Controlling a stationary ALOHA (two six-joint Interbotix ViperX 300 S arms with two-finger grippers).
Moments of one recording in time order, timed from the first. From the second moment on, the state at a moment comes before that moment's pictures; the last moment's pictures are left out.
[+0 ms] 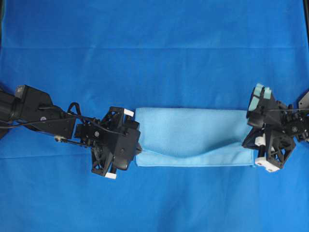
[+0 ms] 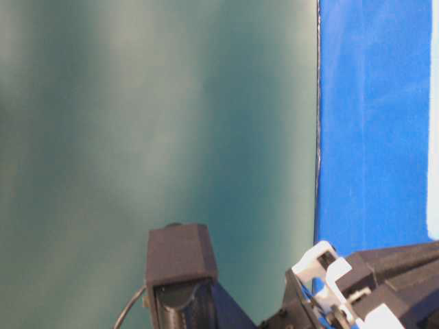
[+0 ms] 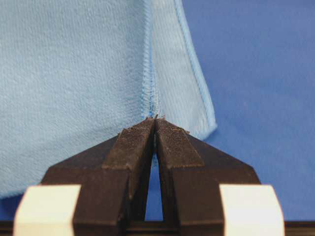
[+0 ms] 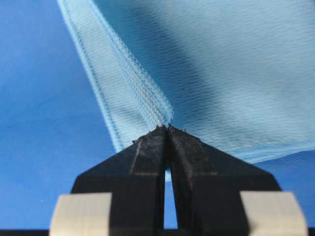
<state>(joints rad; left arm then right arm) -0.19 0.13 0.67 -0.03 -0.01 0.13 0.26 -0.41 1.12 -0.02 0.28 0.71</state>
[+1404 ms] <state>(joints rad) -0.02 0.05 0.64 -0.03 0.06 0.08 0.11 -0.58 1.11 -0.22 0.50 0.75</state>
